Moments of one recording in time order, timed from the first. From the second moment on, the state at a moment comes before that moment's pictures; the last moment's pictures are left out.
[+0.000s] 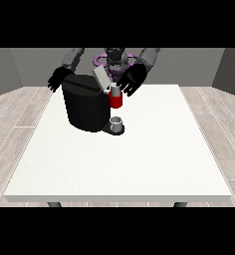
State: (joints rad) left arm -1.17 0.42 0.12 -0.62 -0.65 -0.16 -0.11; right arm -0.31 -0.04 -0.06 -1.37 -0.05 -0.16 -0.09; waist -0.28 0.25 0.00
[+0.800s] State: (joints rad) left arm -1.18 0.44 0.11 -0.61 -0.69 -0.15 -0.13; right arm -0.33 -0.05 -0.06 -1.38 -0.04 -0.17 -0.05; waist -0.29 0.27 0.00
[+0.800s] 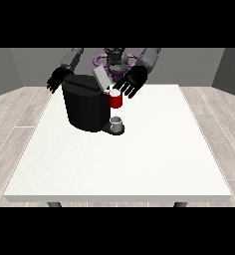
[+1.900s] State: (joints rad) left arm -1.16 0.44 0.06 -0.63 -0.76 -0.22 -0.16; right arm -0.32 -0.05 -0.08 -1.31 -0.04 -0.18 -0.09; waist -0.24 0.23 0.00
